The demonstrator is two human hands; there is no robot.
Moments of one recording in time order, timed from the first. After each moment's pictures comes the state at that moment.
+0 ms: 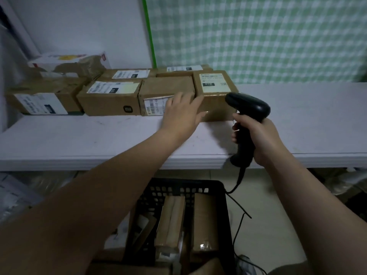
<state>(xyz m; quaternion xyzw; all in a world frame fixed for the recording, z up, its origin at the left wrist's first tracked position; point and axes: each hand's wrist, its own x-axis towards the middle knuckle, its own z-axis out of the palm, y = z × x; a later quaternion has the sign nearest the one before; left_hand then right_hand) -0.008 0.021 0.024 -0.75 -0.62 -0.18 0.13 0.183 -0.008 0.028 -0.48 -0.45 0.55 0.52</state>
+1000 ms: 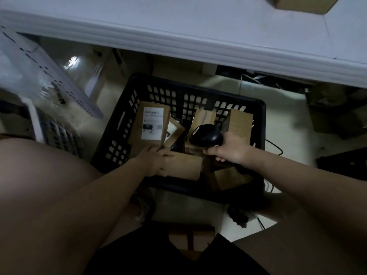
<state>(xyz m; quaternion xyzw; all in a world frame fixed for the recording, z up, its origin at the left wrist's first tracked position) -0.146 -0.241 -0.241 -0.73 -0.57 0.25 -0.28 0.077 -0.160 -0.136 -0.54 -0.67 0.51 -0.05</state>
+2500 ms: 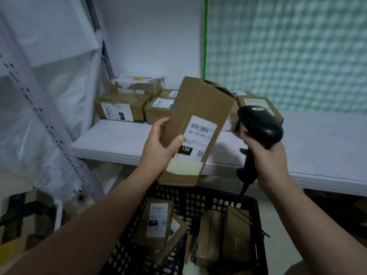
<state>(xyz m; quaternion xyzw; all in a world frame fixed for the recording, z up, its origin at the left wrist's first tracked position) -0.134 -0.138 0.037 -0.53 -0.60 -0.57 -0.20 0.094 -0.092 0.056 -0.43 -0.50 0.49 0.57</state>
